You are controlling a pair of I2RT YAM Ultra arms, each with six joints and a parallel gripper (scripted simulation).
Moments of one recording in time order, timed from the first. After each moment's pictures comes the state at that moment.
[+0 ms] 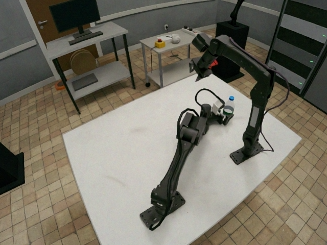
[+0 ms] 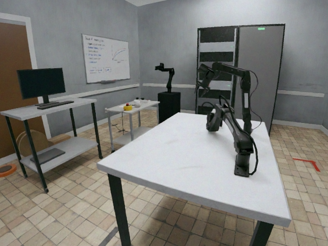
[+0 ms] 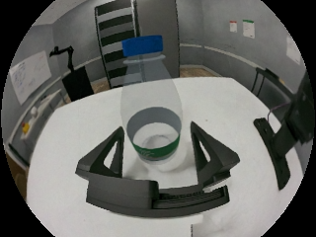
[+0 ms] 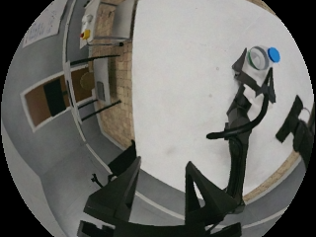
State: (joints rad) left arm -1.05 2.77 1.82 0.94 0.69 0.00; right arm 0.34 1.71 1.97 -1.32 -0.01 1.77
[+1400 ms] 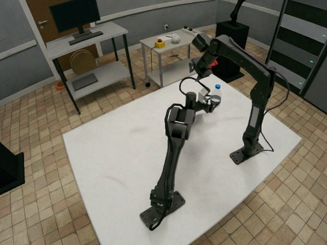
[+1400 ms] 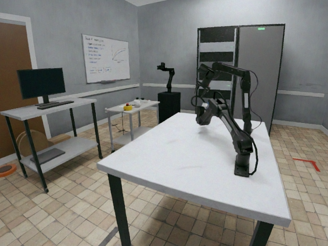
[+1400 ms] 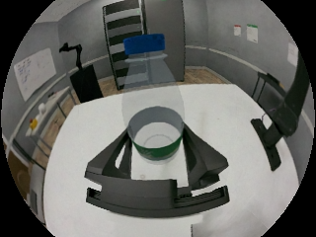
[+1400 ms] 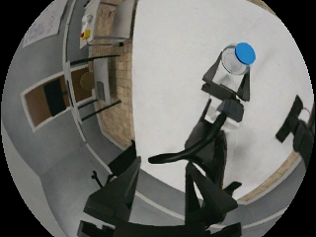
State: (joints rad) left arm -0.89 2.66 1.83 0.81 0.83 0.00; right arm 0.34 1.71 1.97 -1.32 -0.01 1.77
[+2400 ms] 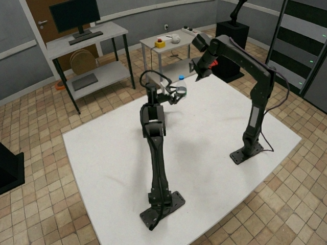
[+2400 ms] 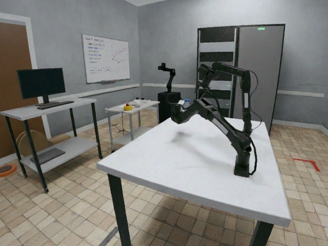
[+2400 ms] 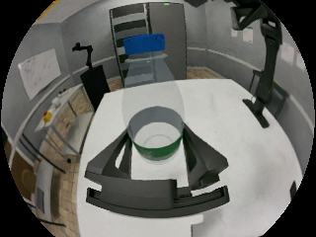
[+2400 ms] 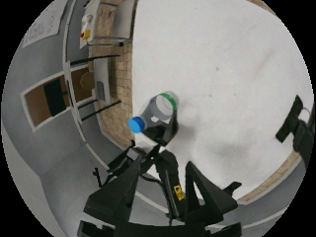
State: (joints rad) left arm -0.50 2.66 1.99 0.66 1.23 0.01; right arm 0.34 1.71 1.97 -1.32 -0.01 1.77
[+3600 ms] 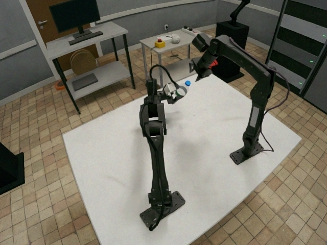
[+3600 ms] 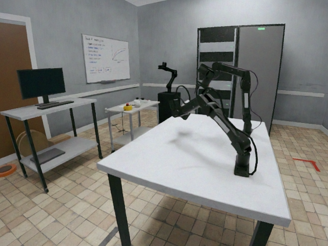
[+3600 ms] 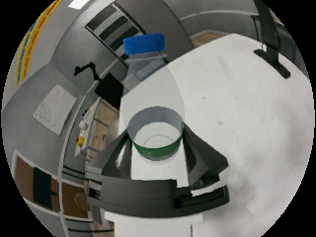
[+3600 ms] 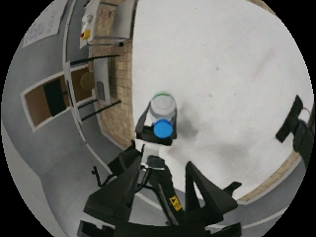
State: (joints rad) left arm -0.51 2.57 2.04 0.11 1.16 0.88; right arm 0.34 1.71 1.97 -1.32 -0.01 1.77
